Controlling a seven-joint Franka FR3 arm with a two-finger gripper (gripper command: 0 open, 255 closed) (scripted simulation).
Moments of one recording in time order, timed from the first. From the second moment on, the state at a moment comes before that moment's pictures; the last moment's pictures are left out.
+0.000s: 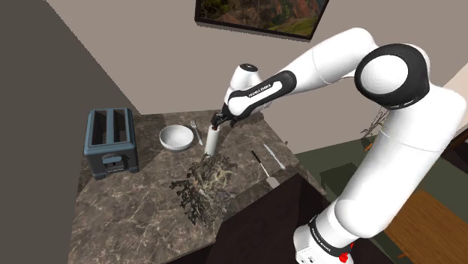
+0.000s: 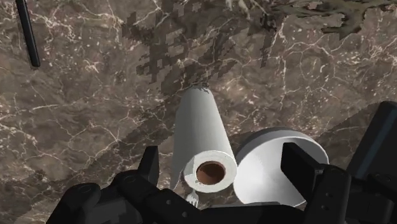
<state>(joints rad) -0.05 0.24 0.11 -2.21 -0.10 2.63 0.25</state>
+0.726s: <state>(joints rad) -0.01 0.48 0.06 -2.05 -0.17 2.73 0.33</state>
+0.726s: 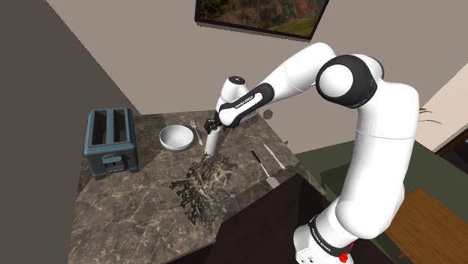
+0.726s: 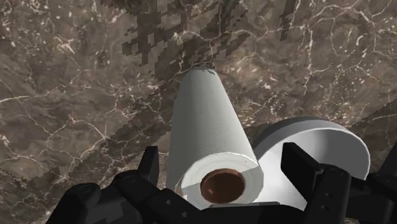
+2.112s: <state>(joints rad) -0.02 0.42 0.07 -2.05 -0.15 2.67 0.31</state>
